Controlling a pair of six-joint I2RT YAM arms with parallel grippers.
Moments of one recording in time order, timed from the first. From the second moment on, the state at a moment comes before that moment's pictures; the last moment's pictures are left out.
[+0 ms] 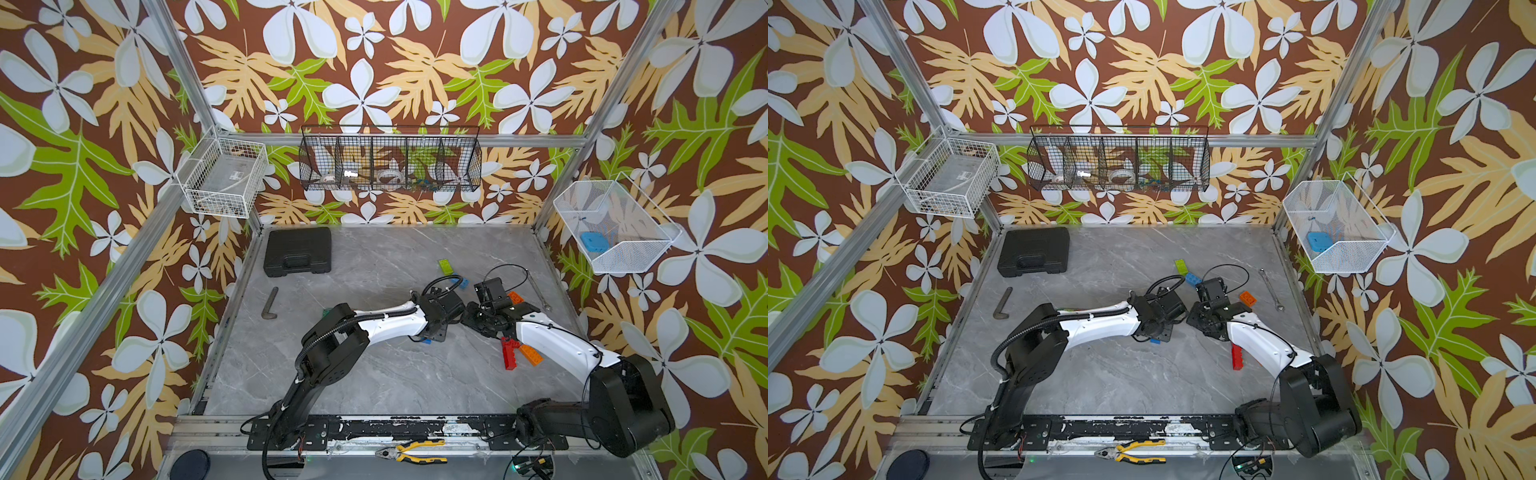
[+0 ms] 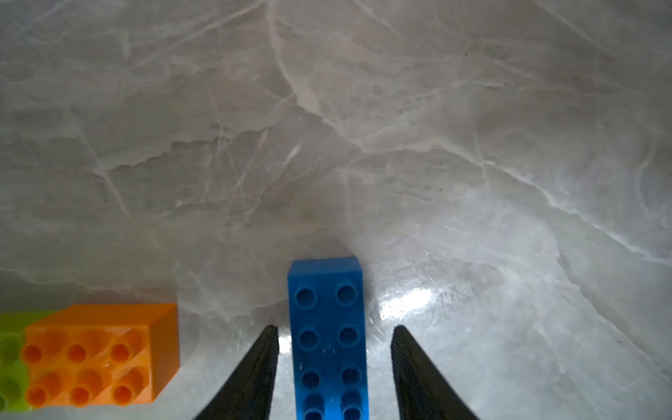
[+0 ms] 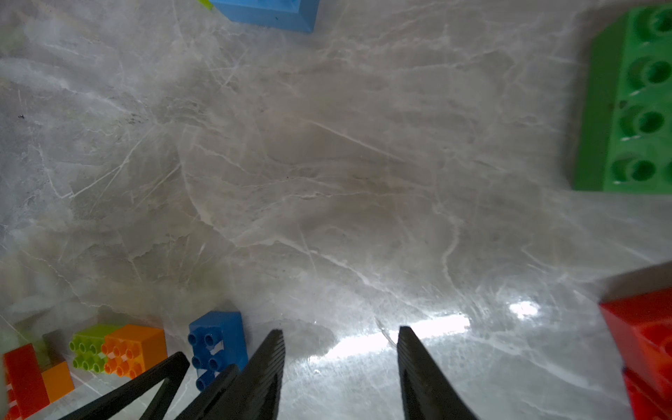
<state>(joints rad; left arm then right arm) -1.03 2.12 1.59 -0.70 -0.24 -0.72 0.33 1.35 0.76 -0.49 0.01 0.78</state>
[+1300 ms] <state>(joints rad) -1.01 2.15 1.58 -0.69 -0.25 -0.62 0.33 1.37 0.74 -0.44 -0.01 0.77</state>
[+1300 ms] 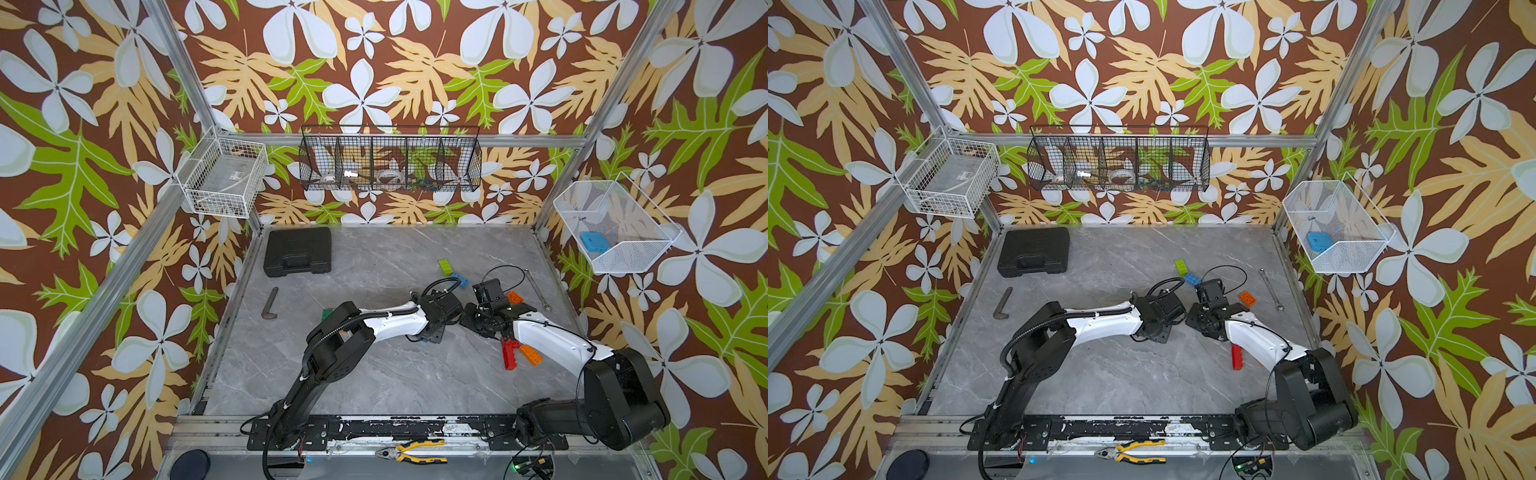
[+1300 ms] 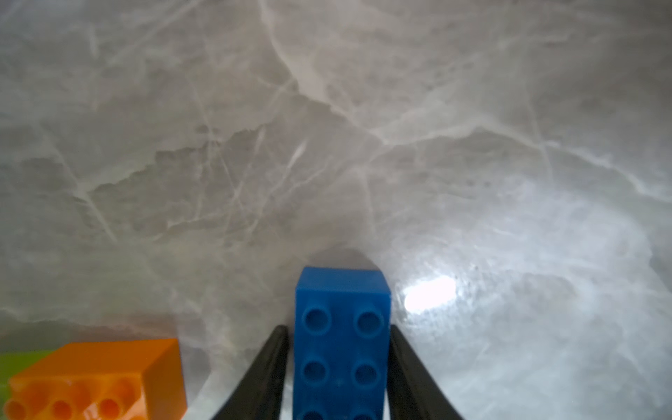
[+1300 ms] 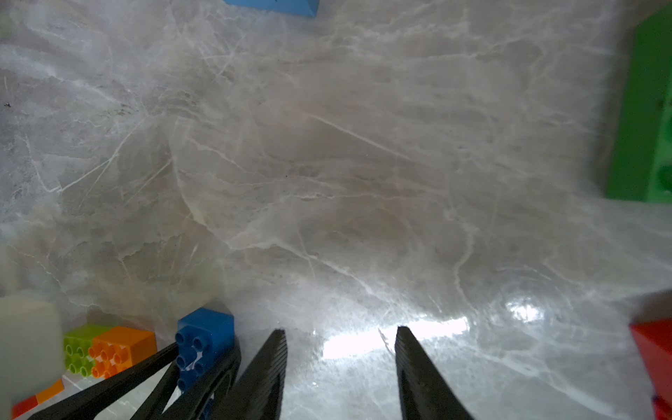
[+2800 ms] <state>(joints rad) -0.77 1.87 1.32 -0.65 -0.22 -0.48 0.41 1.51 0.77 -0.39 -0.02 0.81</state>
